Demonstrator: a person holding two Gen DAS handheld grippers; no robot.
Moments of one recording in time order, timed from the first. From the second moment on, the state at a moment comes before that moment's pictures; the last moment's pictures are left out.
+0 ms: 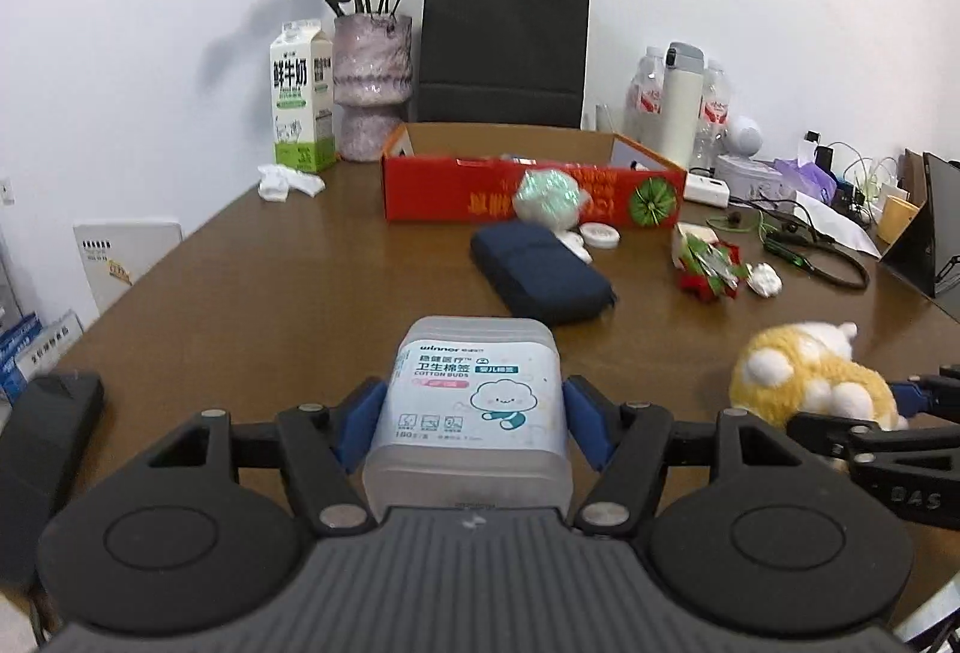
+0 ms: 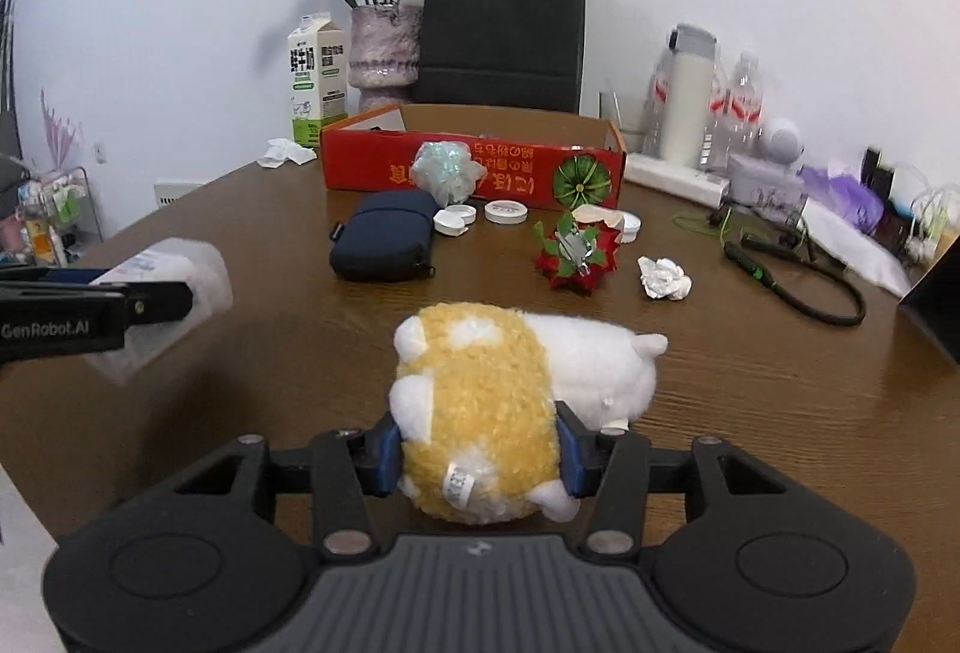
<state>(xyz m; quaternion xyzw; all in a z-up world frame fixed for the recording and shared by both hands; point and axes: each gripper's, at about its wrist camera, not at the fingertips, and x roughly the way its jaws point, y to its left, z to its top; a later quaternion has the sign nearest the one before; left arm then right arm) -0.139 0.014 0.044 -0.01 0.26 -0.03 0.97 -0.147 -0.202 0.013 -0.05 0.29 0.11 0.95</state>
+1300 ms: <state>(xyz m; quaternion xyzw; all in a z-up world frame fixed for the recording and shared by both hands) -0.117 -0.013 0.034 0.02 0.26 -0.04 0.96 -0.119 -0.317 0.015 0.22 0.33 0.06 0.92</state>
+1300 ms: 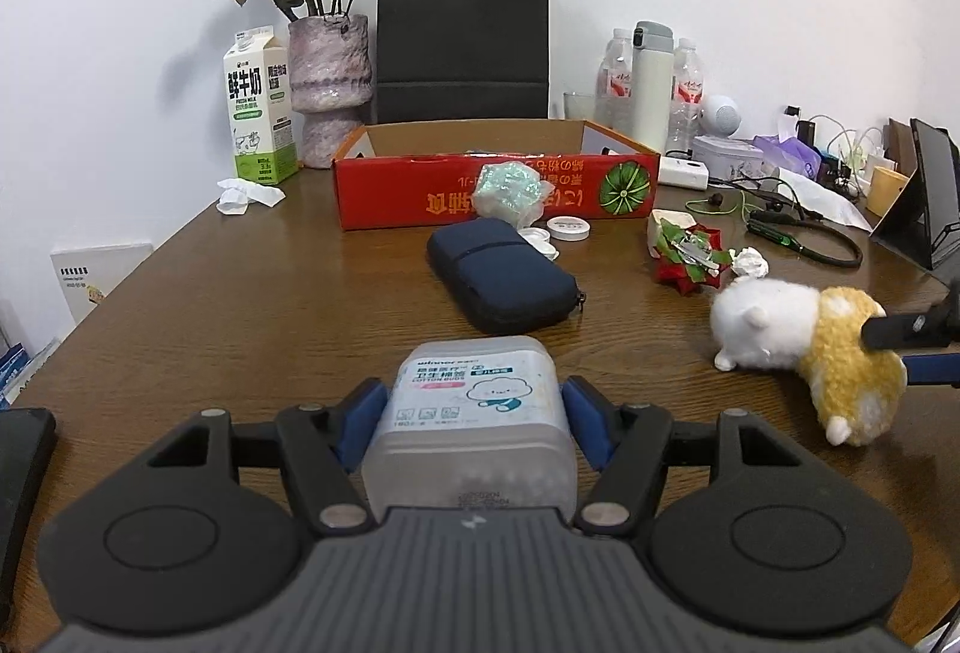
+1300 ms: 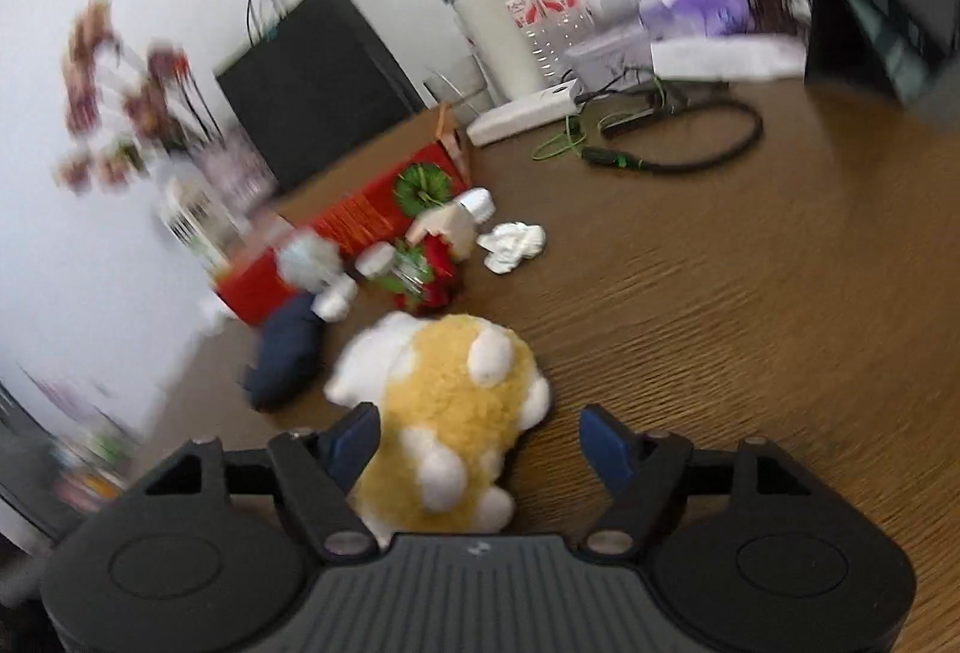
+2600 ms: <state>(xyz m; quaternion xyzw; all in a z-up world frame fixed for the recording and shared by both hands) 0.157 0.031 0.171 -0.03 0.23 -0.06 0.97 0.155 -0.230 0.153 0.01 0.28 0.10 0.95</state>
